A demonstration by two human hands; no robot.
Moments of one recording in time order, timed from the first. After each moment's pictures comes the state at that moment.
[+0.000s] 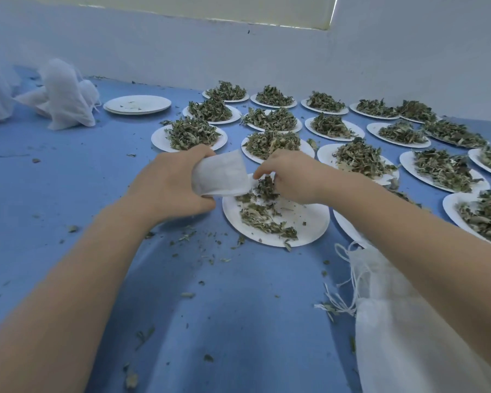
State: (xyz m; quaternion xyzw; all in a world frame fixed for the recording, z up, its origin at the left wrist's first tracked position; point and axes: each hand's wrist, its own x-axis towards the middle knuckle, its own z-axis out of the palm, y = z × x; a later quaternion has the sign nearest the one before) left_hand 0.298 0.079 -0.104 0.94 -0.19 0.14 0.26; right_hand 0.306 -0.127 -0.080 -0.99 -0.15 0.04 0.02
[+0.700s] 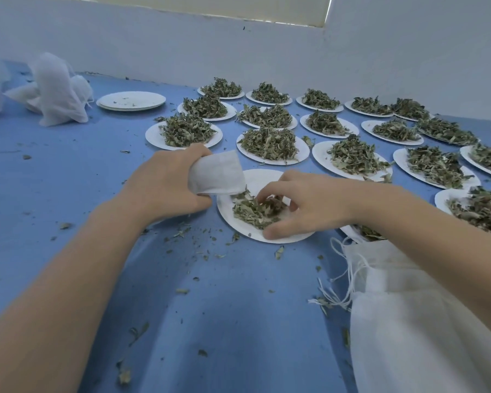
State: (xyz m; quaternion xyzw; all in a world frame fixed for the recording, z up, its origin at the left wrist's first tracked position) left_hand 0.300 0.078 -0.107 0.94 -0.19 0.12 0.24; right_hand 0.260 -0.145 -0.074 -0.97 -0.18 0.17 0.05
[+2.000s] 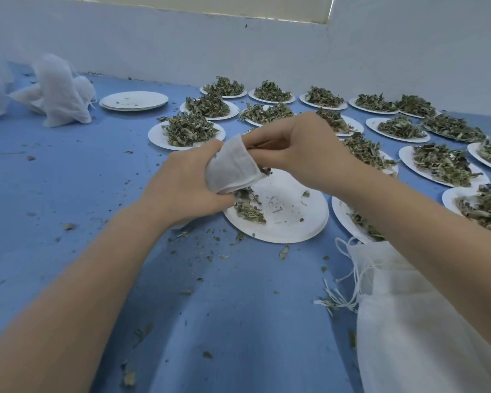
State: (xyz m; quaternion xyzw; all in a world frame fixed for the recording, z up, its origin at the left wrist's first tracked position) left_hand 0.291 0.060 -0.107 0.91 -0.23 0.16 0.31; right_hand 0.266 -0.118 -0.053 -0.88 -0.22 -0.11 0.40
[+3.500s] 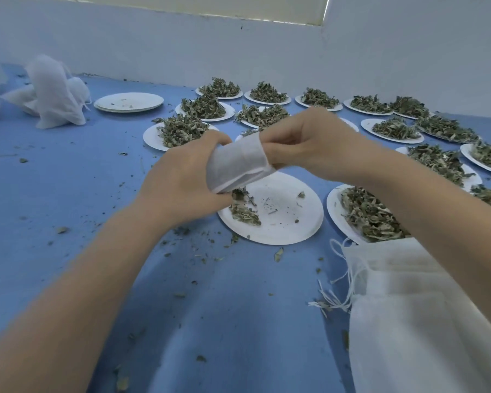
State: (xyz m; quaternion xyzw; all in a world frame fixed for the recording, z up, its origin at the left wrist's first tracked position) left_hand 0.283 0.053 -0.096 0.91 -0.23 0.19 0.27; right_hand 0.268 -0.137 -0.039 -0.91 -0.24 -0.05 0.34
